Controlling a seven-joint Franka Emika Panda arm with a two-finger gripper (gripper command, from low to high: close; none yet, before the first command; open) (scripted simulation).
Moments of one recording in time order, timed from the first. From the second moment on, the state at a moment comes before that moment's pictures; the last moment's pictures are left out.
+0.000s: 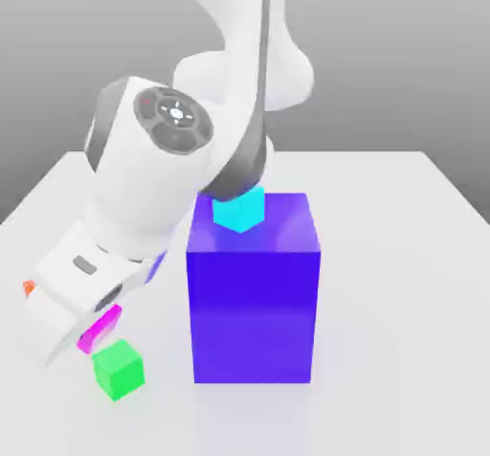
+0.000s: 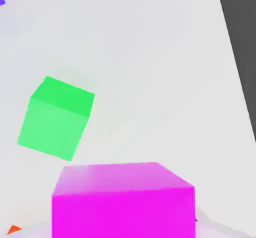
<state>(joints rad) 0.33 0.09 -0.62 -2.45 -0.52 2.41 -0.20</state>
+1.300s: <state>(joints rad) 0.16 0.21 -0.52 -2.65 0.34 2.82 -0.73</state>
